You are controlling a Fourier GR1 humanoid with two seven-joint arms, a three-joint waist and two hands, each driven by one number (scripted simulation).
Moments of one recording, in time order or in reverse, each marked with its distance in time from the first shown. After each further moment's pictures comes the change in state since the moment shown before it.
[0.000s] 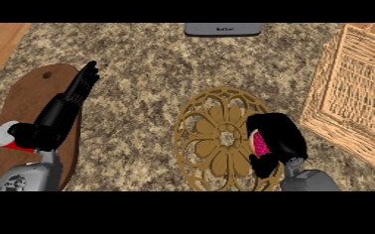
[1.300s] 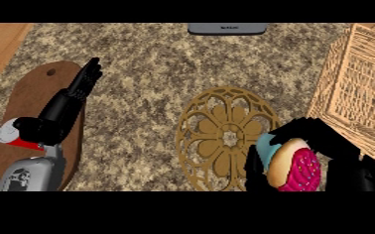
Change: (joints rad) left arm -0.037 -0.006 0.005 0.032 -0.004 -0.005 -0.005; right arm -0.066 0.118 0.257 -0.749 -0.023 -0.304 0.806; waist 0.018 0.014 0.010
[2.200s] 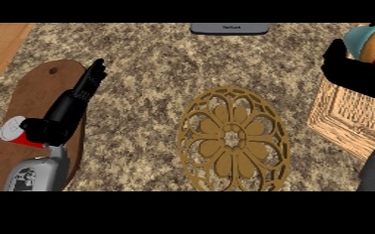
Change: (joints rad) left arm 0.002 -0.016 -0.010 0.011 -0.013 -0.001 -0.017; right arm -0.475 -0.120 -0.609 0.271 -0.081 0.118 -0.042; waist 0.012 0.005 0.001
